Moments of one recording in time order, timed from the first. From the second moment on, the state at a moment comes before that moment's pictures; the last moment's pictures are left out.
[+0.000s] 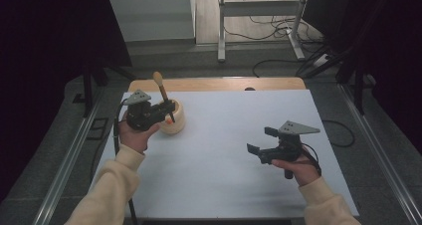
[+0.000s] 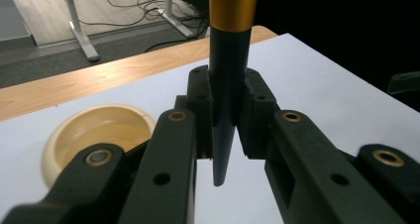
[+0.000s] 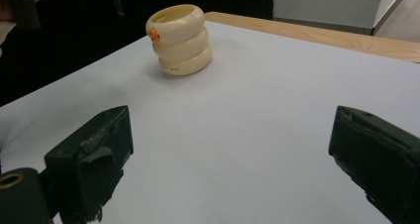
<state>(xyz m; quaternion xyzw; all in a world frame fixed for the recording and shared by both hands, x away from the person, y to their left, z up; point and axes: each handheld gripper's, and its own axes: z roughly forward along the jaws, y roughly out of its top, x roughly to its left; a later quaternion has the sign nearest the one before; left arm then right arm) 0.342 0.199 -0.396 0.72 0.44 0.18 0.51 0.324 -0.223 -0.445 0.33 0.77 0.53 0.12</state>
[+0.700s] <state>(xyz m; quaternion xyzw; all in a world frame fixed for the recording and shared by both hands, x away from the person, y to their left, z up) 0.366 0.214 -0.398 0.71 0.46 0.20 0.49 0.324 -0.222 -0.447 0.32 0.78 0.52 0.11</state>
